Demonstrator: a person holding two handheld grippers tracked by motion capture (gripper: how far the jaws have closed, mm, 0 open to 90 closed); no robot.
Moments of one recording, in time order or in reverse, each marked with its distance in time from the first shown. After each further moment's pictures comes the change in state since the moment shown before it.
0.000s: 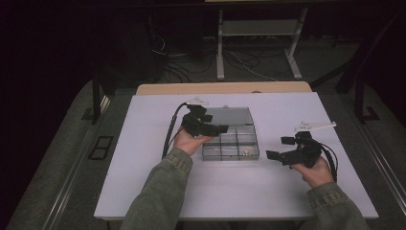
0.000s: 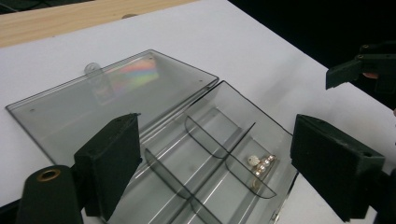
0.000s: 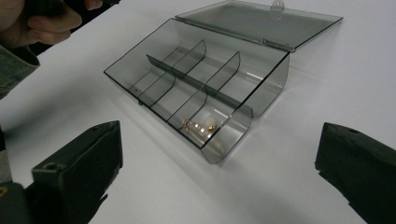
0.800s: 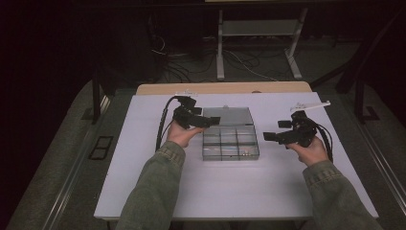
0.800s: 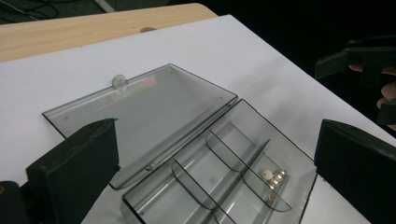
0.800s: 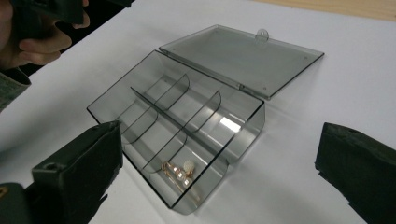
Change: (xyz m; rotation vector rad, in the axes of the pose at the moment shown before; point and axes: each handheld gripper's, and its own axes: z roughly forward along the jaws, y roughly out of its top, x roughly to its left) left arm 0.034 0.010 -0.011 -0.042 -0.017 -0.062; right arm -0.023 0.046 0.013 0.003 0.009 0.009
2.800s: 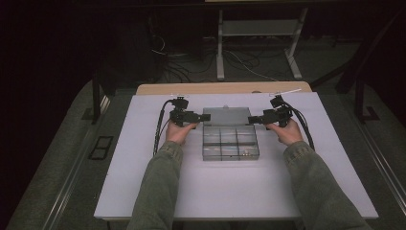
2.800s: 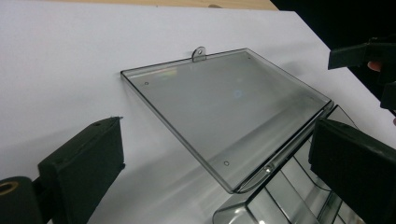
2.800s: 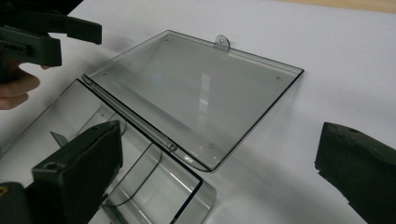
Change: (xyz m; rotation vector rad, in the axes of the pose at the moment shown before) left arm 0.073 -0.029 0.033 0.028 0.085 -0.197; right arm -0.053 0.032 0.084 0.058 -0.046 0.084
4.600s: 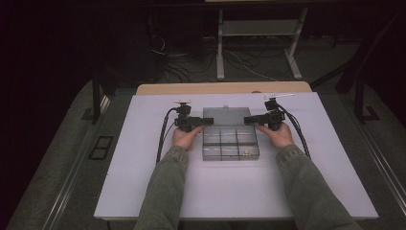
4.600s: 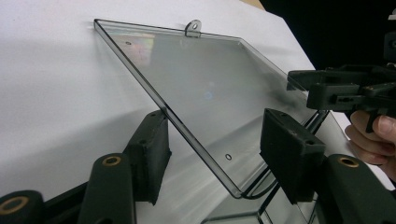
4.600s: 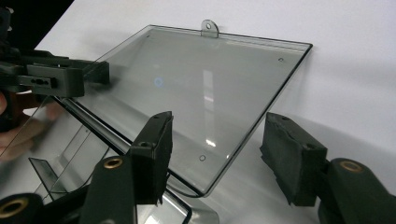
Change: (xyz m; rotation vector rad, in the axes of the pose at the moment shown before) left arm 0.009 -0.020 0.026 -0.006 -0.111 -0.178; right arm -0.008 -0.009 0.031 0.008 0.010 0.137
